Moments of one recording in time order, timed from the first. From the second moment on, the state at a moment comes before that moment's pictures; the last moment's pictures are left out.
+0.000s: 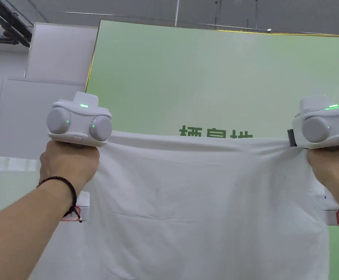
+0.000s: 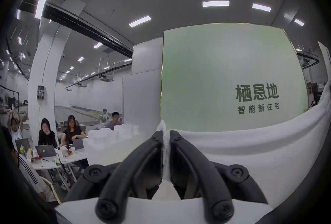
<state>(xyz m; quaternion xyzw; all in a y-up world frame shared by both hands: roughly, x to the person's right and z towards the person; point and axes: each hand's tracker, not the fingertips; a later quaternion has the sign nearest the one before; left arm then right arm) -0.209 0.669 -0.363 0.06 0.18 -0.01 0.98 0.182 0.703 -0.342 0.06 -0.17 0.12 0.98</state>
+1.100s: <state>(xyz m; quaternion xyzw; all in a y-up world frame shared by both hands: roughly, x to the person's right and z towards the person) -0.154 0.609 -0.619 0.02 0.16 -0.11 0.98 0.212 0.644 -0.590 0.03 -0.19 0.25 0.95</state>
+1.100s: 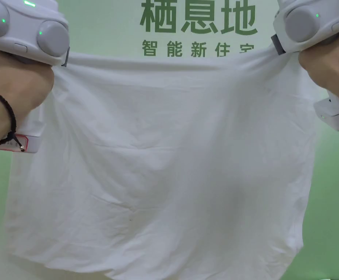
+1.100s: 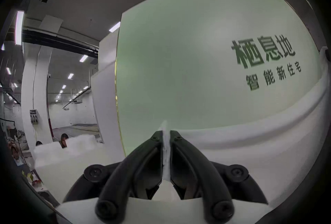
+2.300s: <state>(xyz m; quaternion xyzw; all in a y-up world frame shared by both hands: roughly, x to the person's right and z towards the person) -0.203 0.227 -0.280 -0.25 0.05 0.00 0.97 0.209 0.271 -0.267 -0.24 0.01 0.12 0.96</state>
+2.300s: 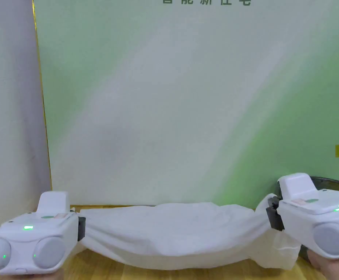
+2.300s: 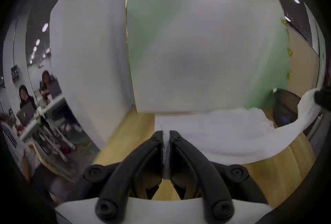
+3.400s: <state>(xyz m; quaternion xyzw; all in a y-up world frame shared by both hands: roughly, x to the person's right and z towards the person) -0.281 0.170 -0.106 -0.28 0.07 0.05 0.96 0.290 0.154 -0.030 -0.30 -0.05 -0.10 0.95</state>
